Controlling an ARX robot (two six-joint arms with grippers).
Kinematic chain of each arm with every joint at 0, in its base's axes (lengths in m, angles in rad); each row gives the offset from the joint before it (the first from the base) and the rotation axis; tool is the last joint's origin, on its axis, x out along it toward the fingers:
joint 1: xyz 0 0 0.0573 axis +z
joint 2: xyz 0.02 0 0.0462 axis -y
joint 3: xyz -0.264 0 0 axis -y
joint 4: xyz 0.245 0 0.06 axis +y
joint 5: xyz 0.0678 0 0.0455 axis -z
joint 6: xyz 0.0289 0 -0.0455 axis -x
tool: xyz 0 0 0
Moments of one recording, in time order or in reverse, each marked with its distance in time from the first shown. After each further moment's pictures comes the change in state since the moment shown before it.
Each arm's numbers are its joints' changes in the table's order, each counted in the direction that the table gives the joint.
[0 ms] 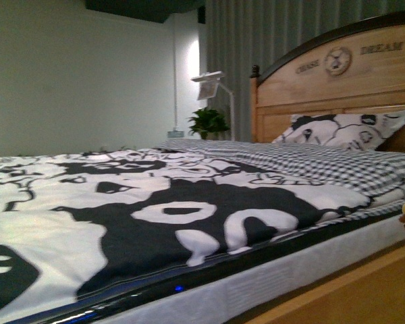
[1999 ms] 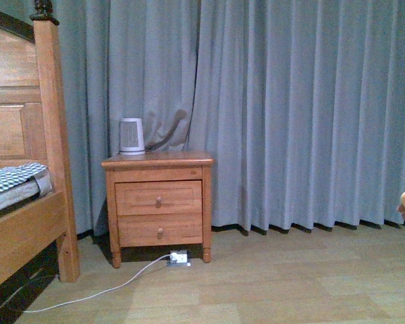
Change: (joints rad) left arm -0.003 0.000 0.000 0.000 0.000 0.000; right arm -0.001 0.004 0.000 -0.004 -0.003 -0.002
